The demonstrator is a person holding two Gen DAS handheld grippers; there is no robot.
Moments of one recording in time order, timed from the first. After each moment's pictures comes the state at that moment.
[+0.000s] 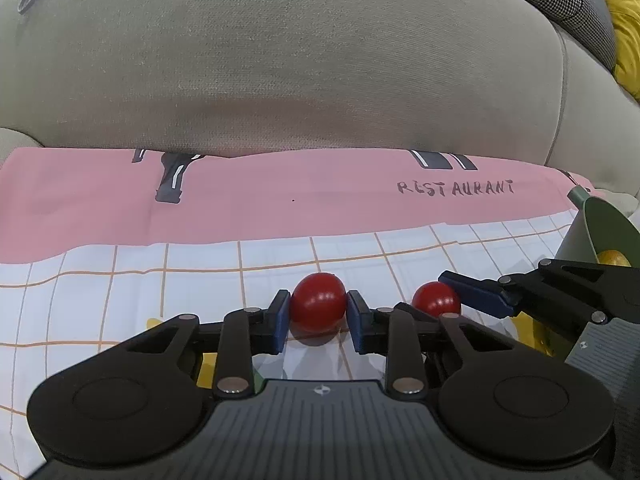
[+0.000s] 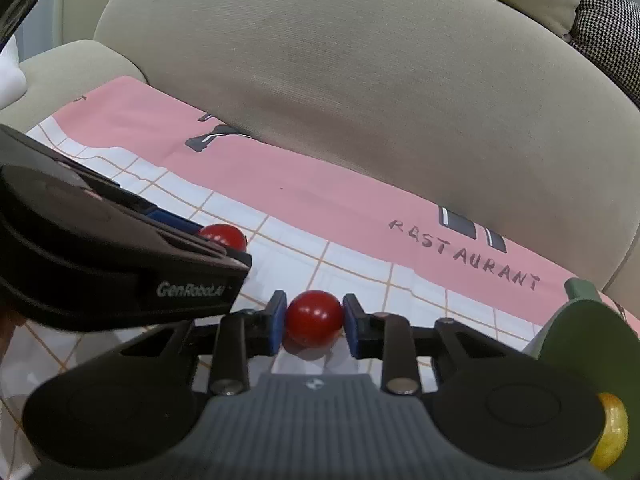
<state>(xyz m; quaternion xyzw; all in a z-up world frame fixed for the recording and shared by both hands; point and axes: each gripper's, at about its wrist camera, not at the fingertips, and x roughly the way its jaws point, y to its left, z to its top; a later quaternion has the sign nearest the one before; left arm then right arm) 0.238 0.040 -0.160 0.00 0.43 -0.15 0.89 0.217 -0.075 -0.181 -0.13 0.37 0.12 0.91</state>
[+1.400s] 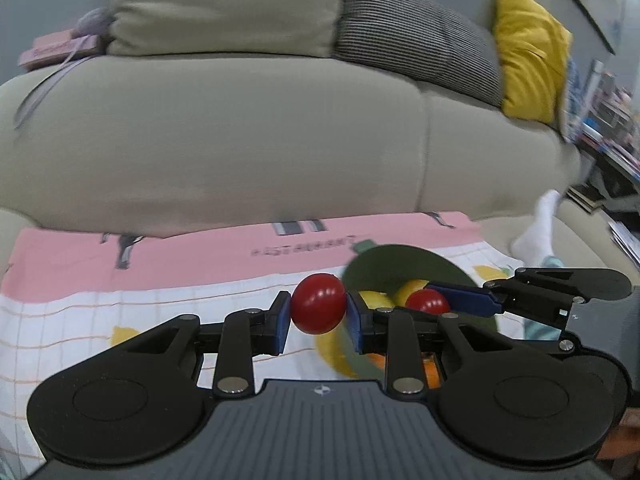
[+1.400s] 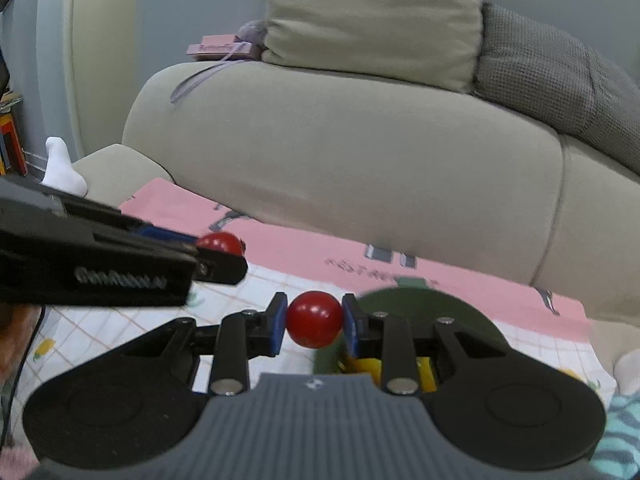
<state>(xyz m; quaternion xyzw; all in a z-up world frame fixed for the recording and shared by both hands) 0.117 -0.030 -0.018 0.00 0.35 -0.23 0.91 0.091 -0.187 -0.039 -0.05 0.32 0.14 0.94</state>
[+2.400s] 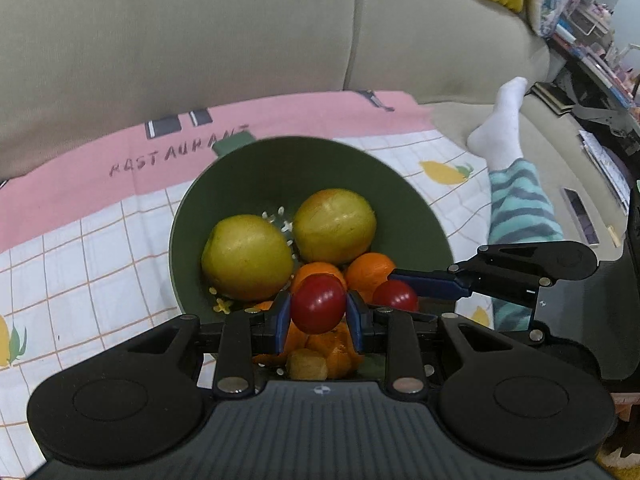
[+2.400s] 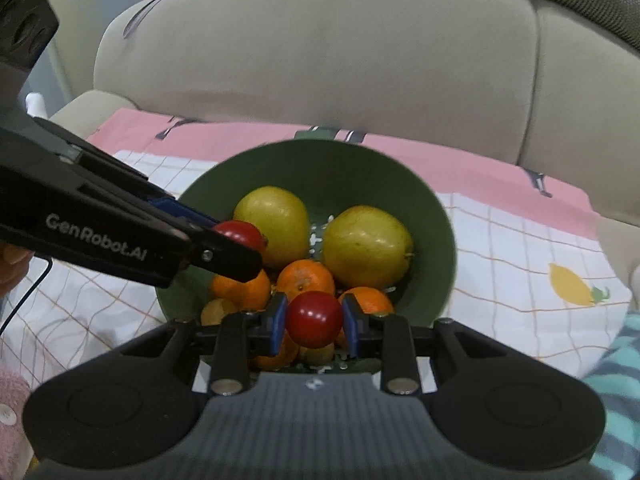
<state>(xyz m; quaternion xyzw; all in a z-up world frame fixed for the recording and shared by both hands) 0.167 -0.141 -0.091 0.04 0.51 -0.30 0.80 0.121 -0.301 -0.121 -0.01 0.44 0.16 0.89</state>
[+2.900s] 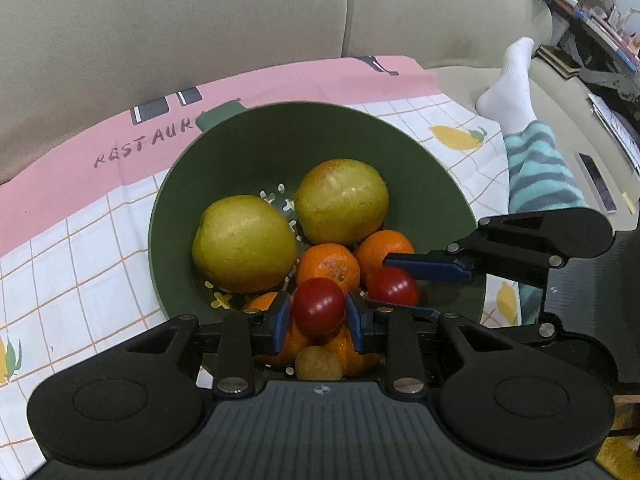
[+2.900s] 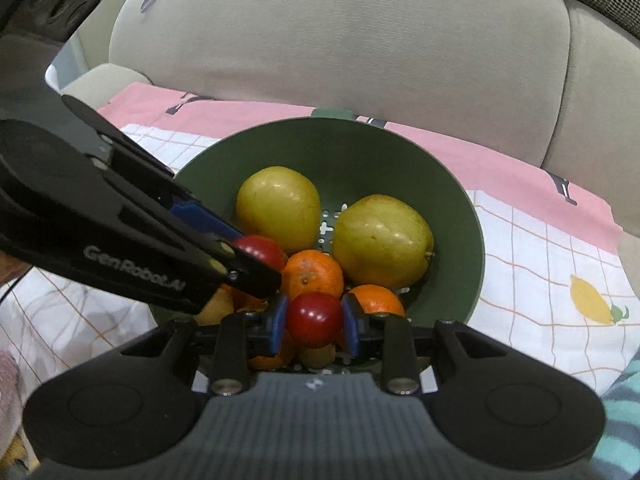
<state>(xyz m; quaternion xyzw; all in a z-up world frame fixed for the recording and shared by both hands) 0.172 -0.157 -0.112 0.09 0.53 -0.30 0.79 0.127 -0.293 -0.139 -0.04 0.44 0.18 0.88</state>
